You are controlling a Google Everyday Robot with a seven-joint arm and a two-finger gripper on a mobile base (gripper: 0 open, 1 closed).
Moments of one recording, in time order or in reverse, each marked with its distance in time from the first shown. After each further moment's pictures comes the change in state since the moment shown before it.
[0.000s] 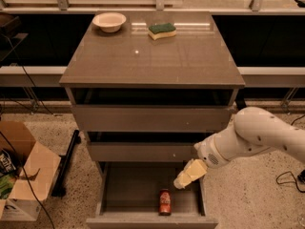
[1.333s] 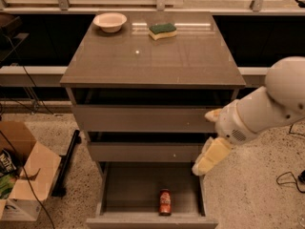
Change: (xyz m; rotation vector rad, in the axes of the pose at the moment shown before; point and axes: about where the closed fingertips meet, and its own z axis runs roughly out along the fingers) arm -0.062 0.041 -0.130 0.110 0.048 -0.264
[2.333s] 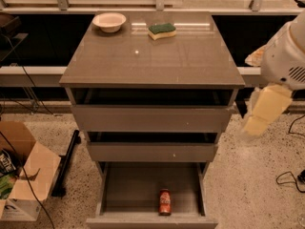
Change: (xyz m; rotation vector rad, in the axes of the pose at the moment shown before) arm -0.041 -0.001 -0.176 0.202 0.254 -0.138
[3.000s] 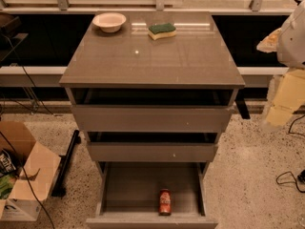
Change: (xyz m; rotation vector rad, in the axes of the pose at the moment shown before) arm 0.010 -0.009 -0.032 0.019 0.076 -0.063
